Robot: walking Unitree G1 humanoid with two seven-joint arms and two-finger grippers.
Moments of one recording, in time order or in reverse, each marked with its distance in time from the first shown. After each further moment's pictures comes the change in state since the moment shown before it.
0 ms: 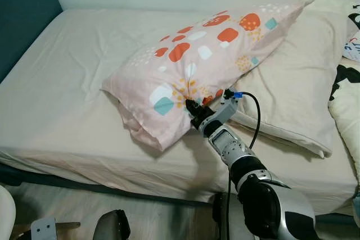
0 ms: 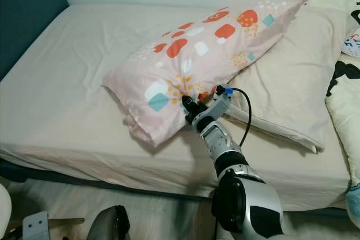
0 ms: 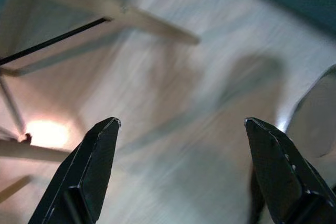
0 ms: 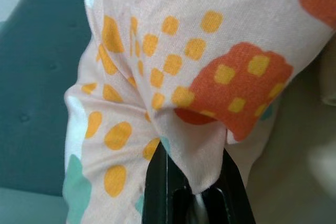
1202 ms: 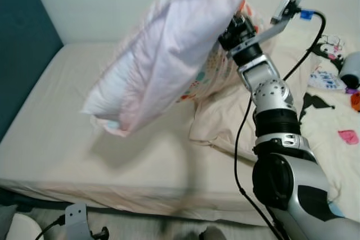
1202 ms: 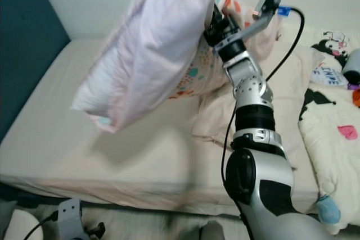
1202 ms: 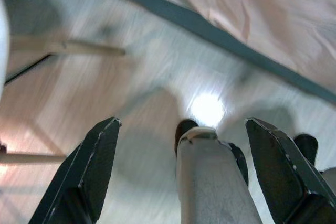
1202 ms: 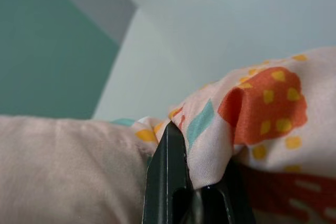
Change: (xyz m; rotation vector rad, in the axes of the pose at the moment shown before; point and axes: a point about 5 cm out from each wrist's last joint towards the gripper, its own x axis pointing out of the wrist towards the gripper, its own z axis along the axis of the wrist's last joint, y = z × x) left arm -0.004 -0.063 -0.003 -0.022 0.101 -0.236; right arm 0.005 0.133 0.150 -0.179 -0.385 0.586
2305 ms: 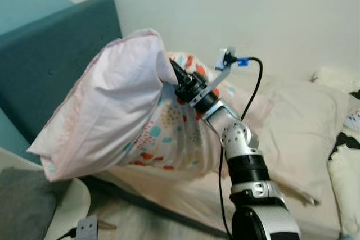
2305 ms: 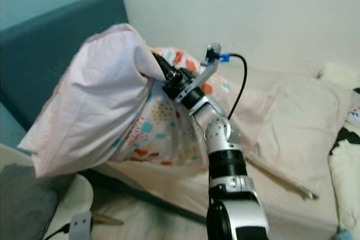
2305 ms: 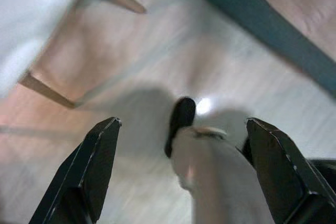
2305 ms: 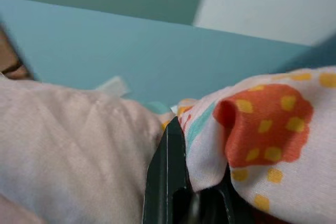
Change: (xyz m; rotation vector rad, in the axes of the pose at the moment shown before) left arm -0.007 -0.004 -0.027 0.083 0.094 -0.049; right arm -0.046 0.032 -0.109 0.140 0.264 0.075
